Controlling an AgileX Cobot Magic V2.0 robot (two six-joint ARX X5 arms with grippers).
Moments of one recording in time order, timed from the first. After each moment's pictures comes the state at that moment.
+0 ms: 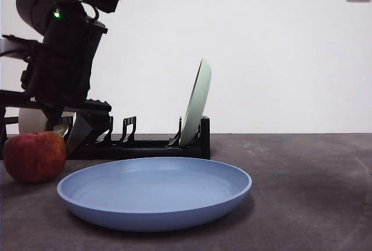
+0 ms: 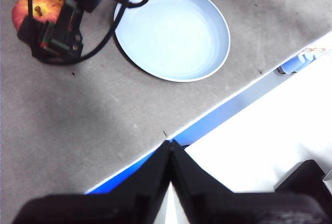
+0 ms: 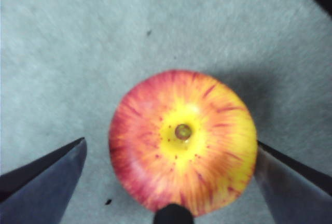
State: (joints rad) left arm -1.05 0.40 0.94 -1.33 -0.19 -0.52; right arm 1.00 2.42 2.12 -0.70 -0.01 0.07
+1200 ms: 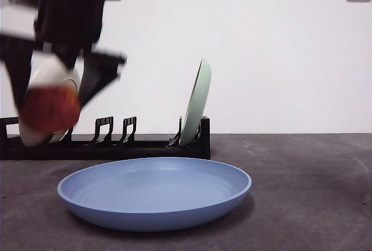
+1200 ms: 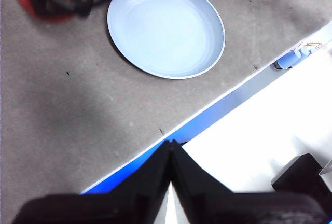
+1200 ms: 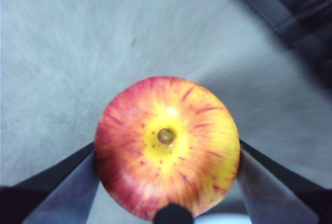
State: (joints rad) left arm -1.05 0.40 0.94 -1.33 -0.17 -0.50; right arm 1.02 2.26 2.12 -0.84 0.12 0.09
